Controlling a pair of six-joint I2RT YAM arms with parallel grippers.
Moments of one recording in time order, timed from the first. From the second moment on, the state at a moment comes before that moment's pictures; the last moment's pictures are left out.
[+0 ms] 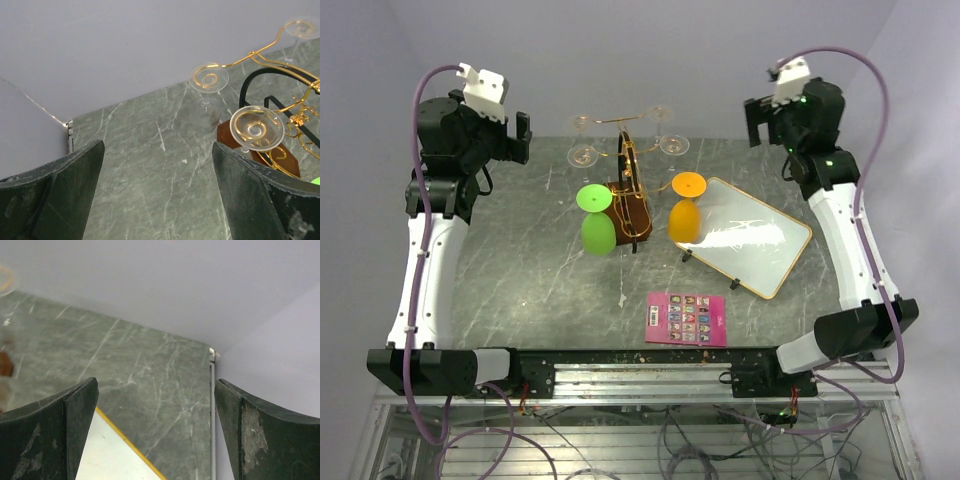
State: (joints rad) left arm -0.03 1.28 1.56 -0.44 0.22 0.22; right arm 0.21 1.50 1.75 -0.48 0.12 -0.35
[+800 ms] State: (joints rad) left arm 0.01 1.13 1.38 -0.32 0.05 0.09; right arm 0.14 1.28 1.49 -0.28 0.17 -0.29
